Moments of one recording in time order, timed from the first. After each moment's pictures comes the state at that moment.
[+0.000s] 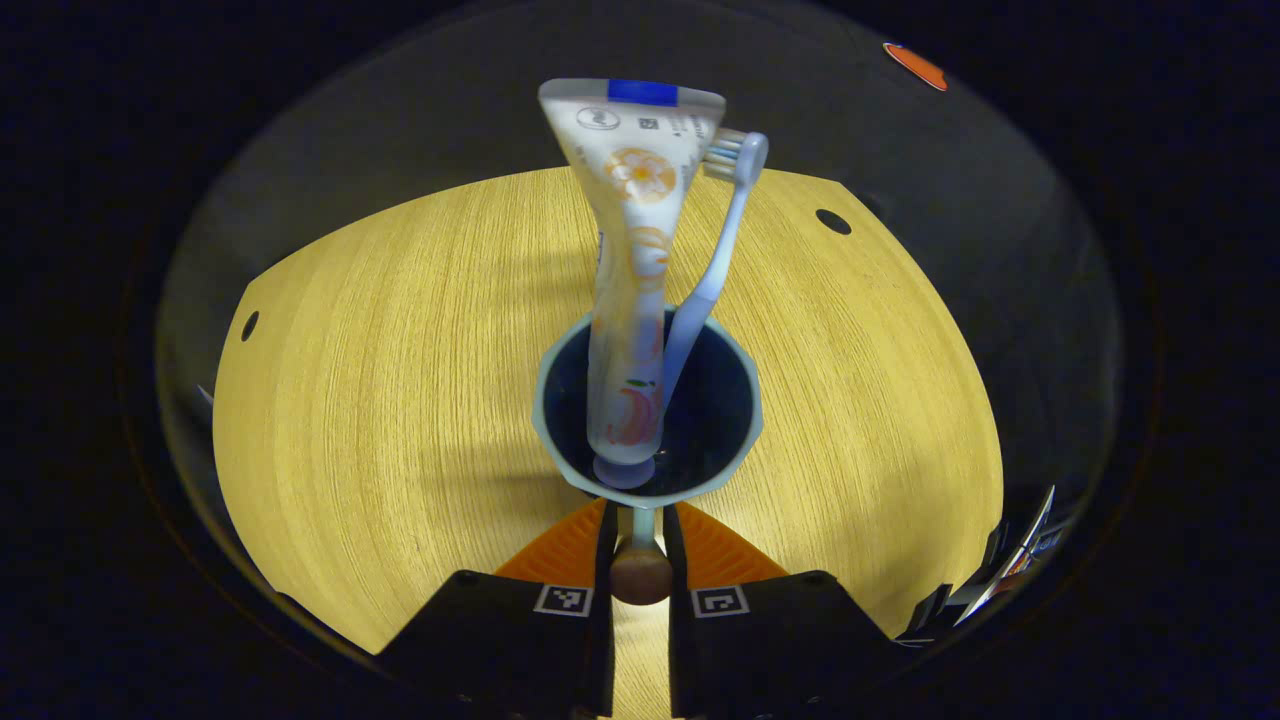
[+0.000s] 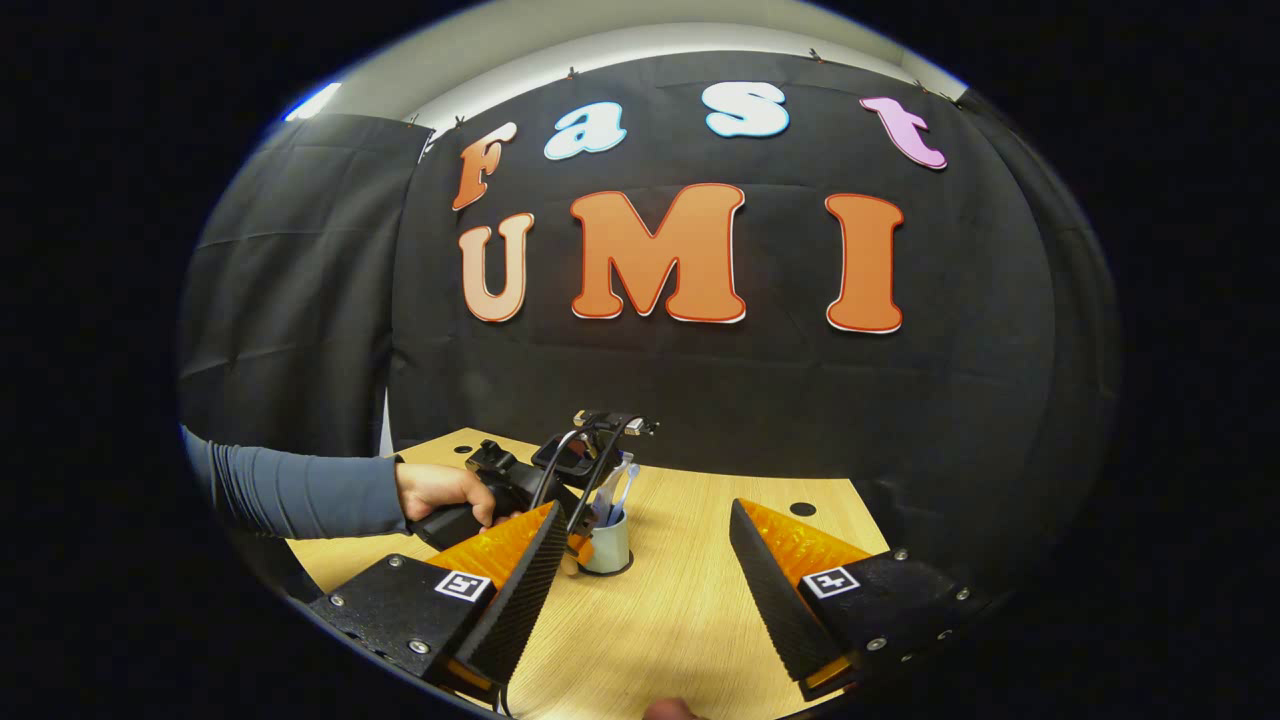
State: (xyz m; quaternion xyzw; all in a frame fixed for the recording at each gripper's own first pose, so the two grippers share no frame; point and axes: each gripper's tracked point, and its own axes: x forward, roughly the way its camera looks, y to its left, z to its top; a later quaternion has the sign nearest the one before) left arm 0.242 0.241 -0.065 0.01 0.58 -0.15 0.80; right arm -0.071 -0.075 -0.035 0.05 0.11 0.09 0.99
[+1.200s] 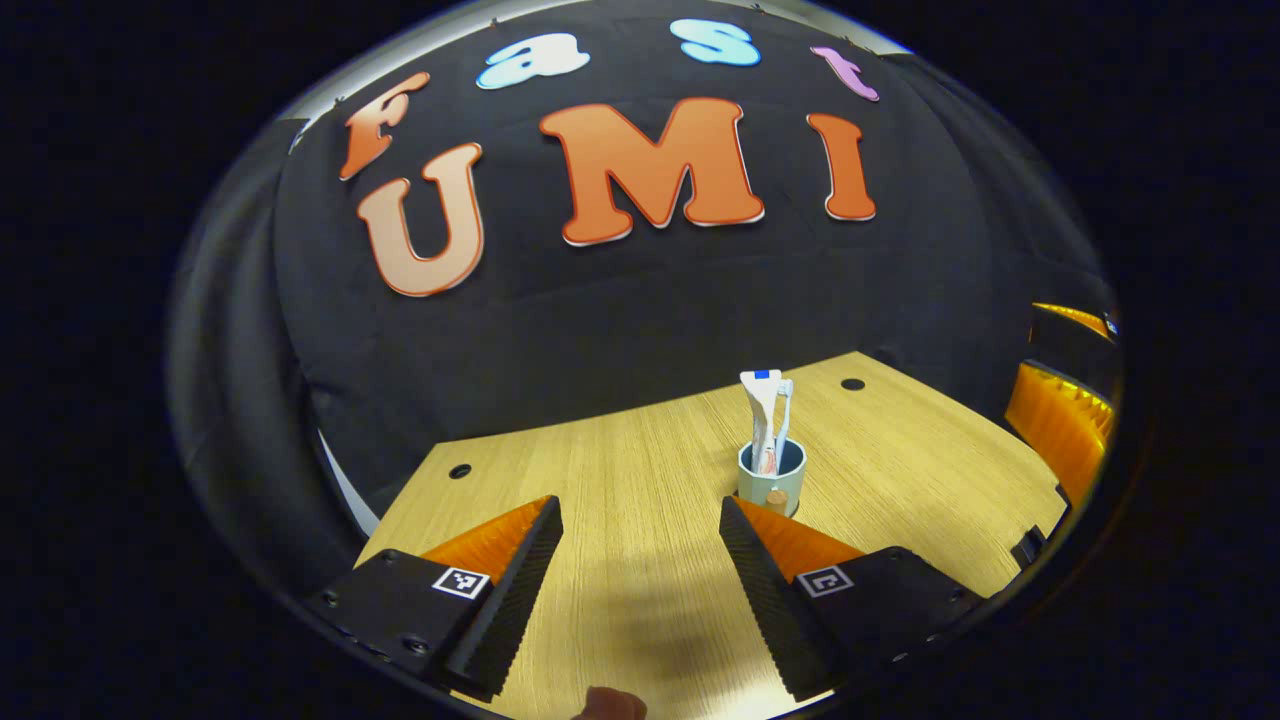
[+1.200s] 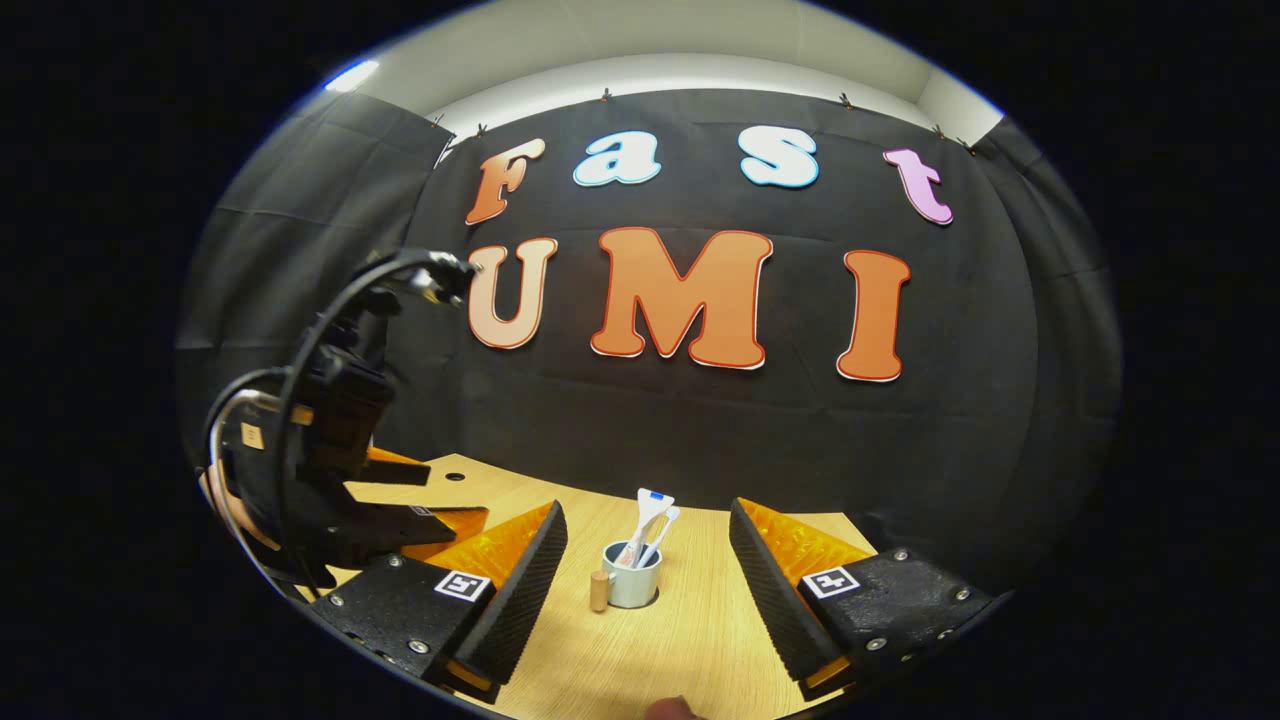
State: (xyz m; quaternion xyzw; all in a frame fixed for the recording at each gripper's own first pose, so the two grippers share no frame) left arm 0.145 0.398 0.155 0.08 0.19 -0.05 0.98; right arm -0.082 0.006 0.000 0.01 0.04 0.04 1.00
